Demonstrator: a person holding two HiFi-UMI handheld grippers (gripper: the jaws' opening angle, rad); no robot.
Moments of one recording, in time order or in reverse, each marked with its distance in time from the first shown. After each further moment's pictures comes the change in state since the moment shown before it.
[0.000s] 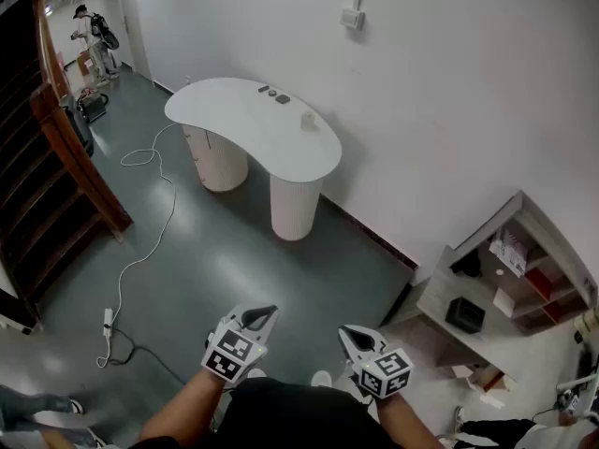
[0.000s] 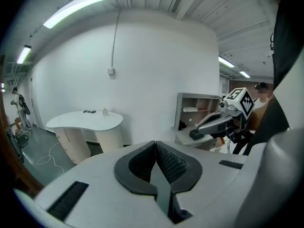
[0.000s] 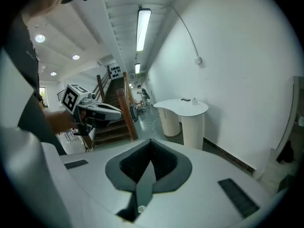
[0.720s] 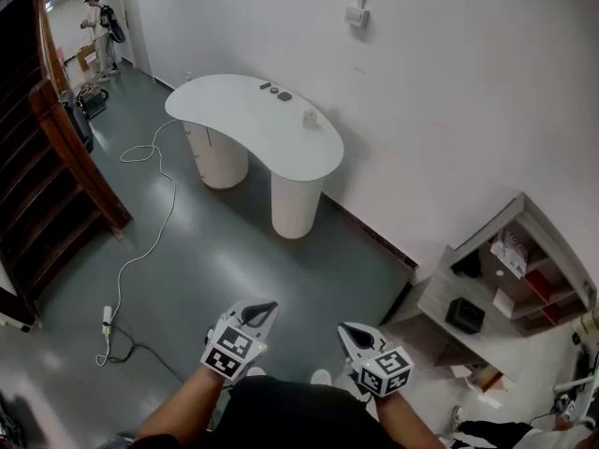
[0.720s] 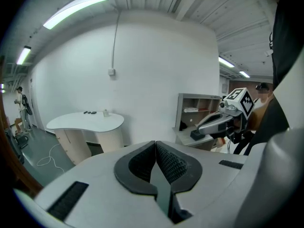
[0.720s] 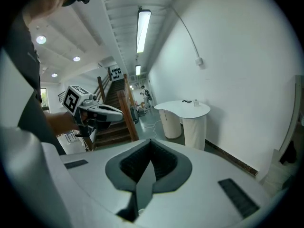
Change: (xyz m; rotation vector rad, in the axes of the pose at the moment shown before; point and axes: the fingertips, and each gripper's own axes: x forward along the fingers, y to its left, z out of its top) left arm 0.000 0.013 0.002 0.008 -0.005 -0.001; right arm 0.012 0.004 0.008 0.006 -0.021 0.017
